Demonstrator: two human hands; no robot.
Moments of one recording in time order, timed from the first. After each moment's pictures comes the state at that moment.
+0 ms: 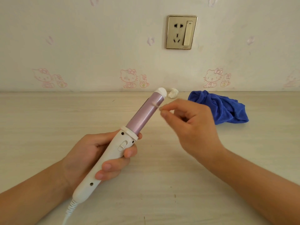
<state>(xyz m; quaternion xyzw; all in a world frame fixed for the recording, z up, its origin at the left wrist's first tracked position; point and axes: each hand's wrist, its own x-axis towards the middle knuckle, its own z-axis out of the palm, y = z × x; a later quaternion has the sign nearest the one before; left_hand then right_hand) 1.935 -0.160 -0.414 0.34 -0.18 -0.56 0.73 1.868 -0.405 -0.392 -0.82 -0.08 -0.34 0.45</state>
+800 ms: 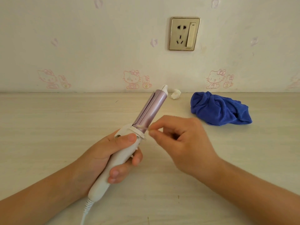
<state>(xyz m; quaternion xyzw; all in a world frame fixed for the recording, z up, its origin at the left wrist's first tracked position) 1.911 -0.169 -0.400 0.52 -0.21 -0.42 0.71 1.849 -0.381 -0.394 -0.85 -0.13 -0.28 0.42</state>
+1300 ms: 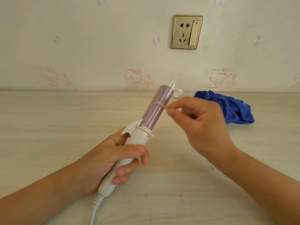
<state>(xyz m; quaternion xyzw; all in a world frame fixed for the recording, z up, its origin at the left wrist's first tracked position) 1.912 -0.169 -0.408 0.52 -0.23 -0.42 0.70 1.860 -0.405 -0.384 -0.83 -0.07 -0.33 0.45</state>
